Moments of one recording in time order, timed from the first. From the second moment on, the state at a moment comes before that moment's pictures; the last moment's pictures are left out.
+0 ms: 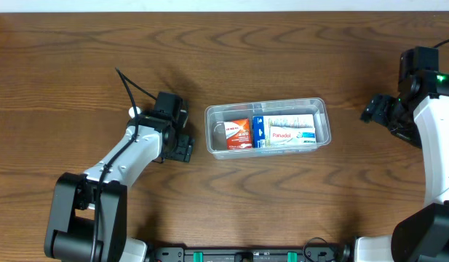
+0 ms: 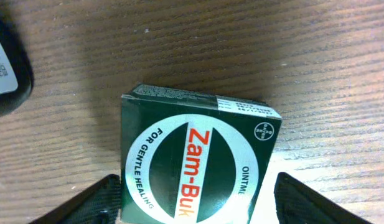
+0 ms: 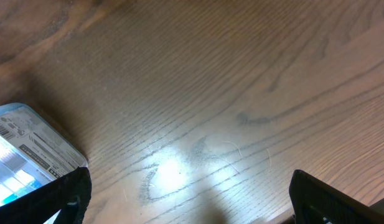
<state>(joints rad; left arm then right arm) -0.24 1.64 0.89 -0.66 -0.04 -0.03 -0.18 1.59 1.41 -1.25 0.19 0.41</state>
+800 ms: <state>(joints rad) -0.24 1.64 0.89 -0.62 -0.03 -0.03 -0.18 1.59 1.41 -1.25 0.19 0.41</state>
